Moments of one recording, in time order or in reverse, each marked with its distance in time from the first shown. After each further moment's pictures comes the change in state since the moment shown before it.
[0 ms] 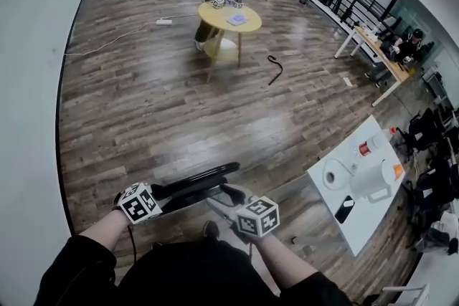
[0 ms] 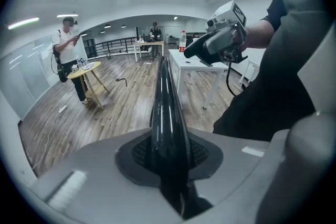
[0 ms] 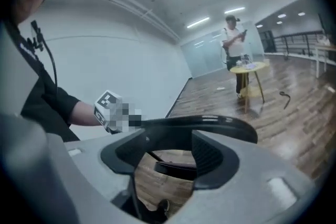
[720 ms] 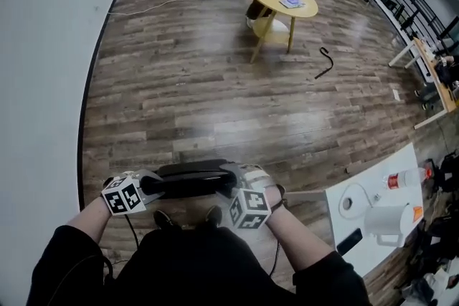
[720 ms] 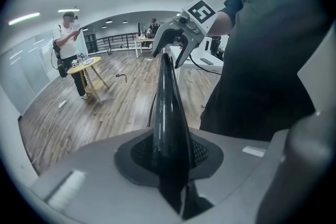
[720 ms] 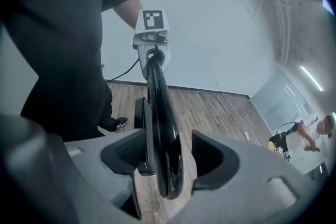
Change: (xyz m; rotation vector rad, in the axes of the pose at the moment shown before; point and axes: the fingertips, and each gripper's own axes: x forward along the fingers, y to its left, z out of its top) left arm -0.006 -0.021 -0.009 -0.039 0.040 -0.004; right arm 0.037 -0.046 -0.021 -1.185 0.455 0.244
